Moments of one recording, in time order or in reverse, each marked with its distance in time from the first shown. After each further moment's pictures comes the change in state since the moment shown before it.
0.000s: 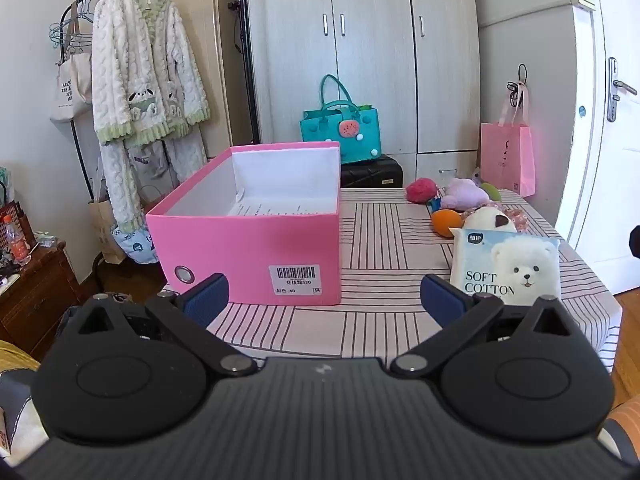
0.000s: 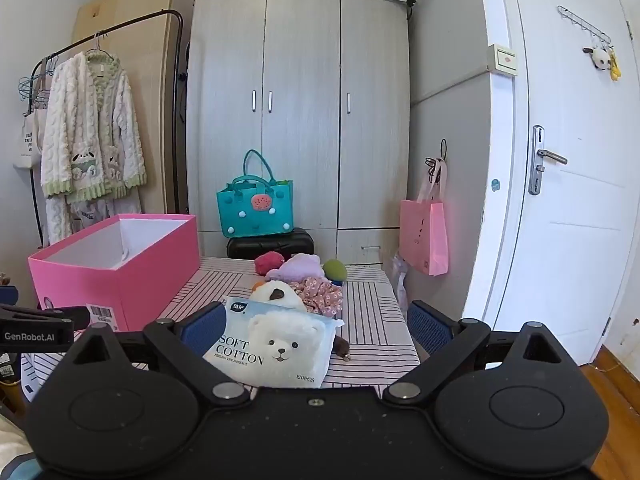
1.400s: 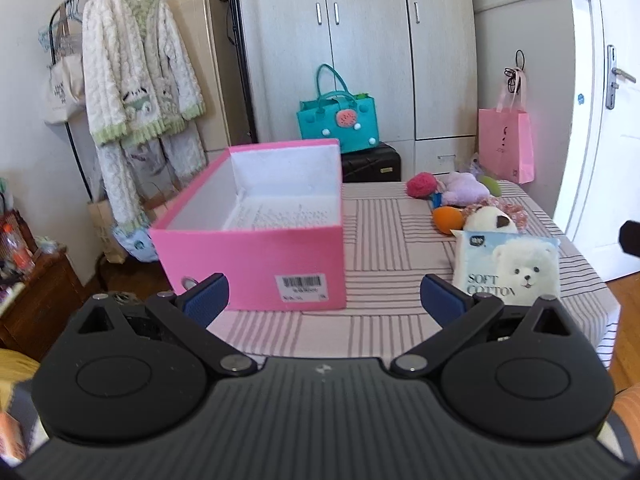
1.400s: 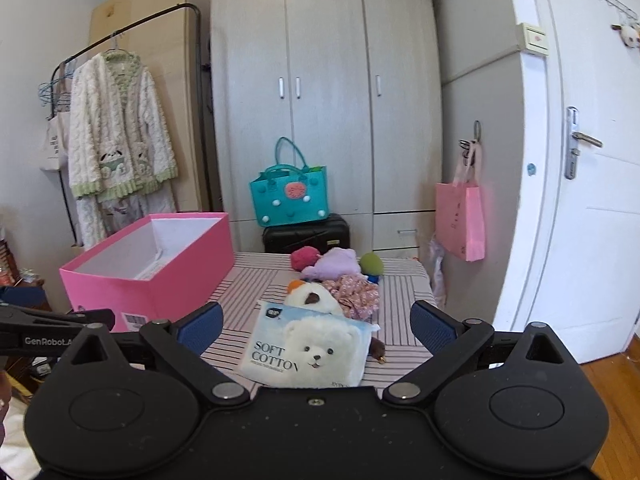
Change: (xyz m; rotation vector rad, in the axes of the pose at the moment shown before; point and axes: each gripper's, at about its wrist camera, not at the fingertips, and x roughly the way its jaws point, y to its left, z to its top) left arm 0.001 0.002 0.021 0.036 0.055 -0.004; right arm 0.009 -0.002 0.028 0.014 0.065 0.125
